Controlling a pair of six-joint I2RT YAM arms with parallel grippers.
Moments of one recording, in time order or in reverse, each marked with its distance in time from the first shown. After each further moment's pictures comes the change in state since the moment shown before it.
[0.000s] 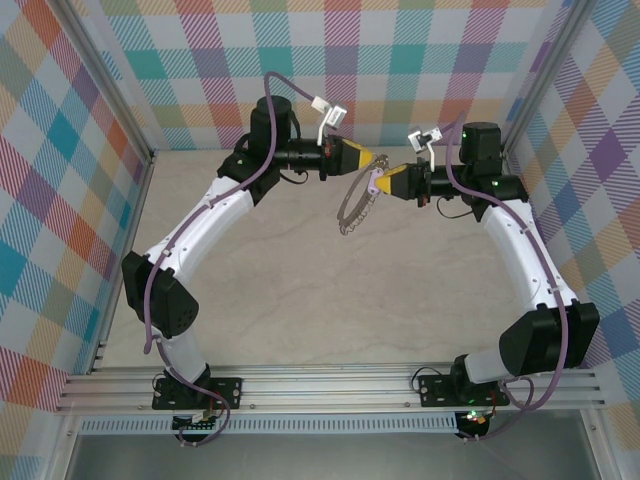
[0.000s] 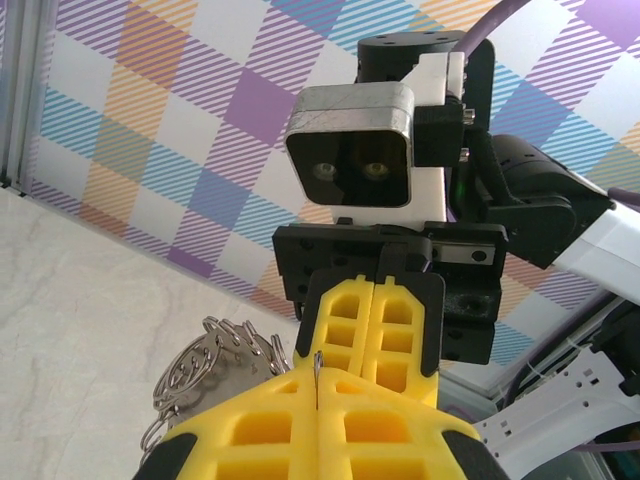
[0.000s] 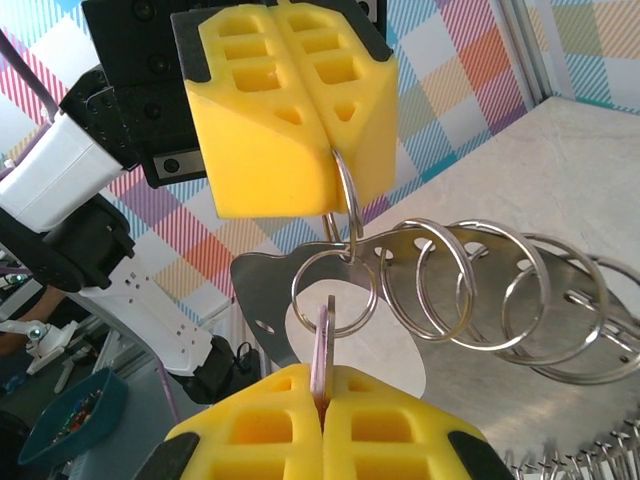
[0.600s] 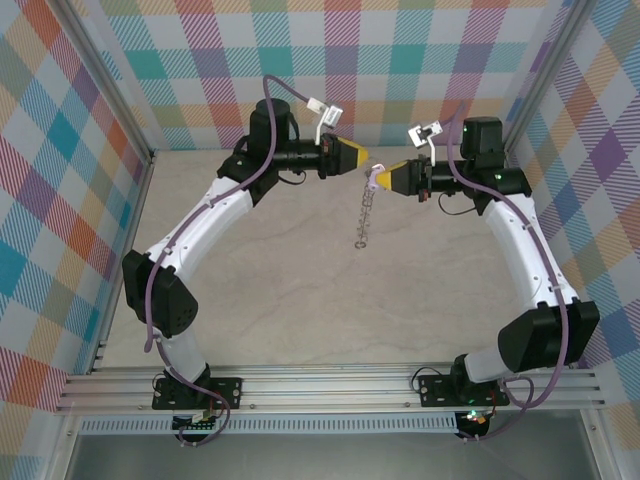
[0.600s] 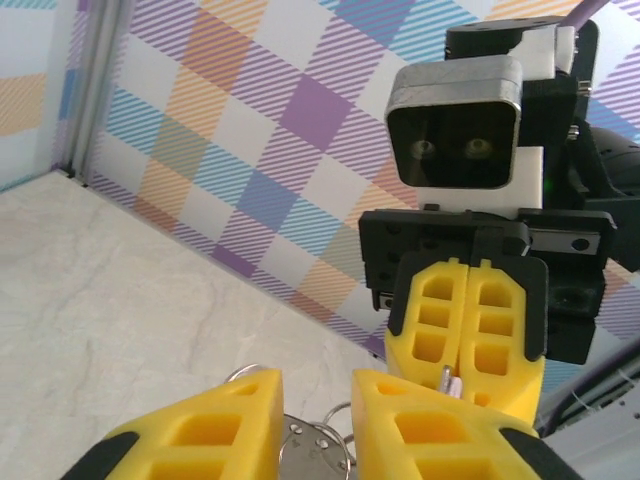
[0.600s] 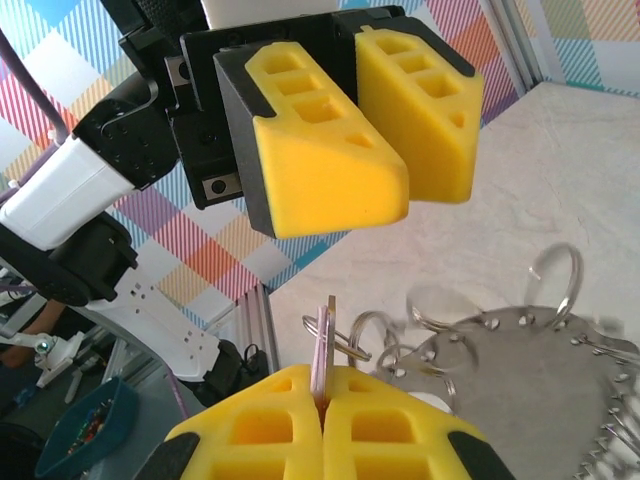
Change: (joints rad) left arm 0.020 0.000 -0.035 0.010 -0.084 -0.011; right arm -0.001 0.033 0.090 -0.114 0.026 0.011
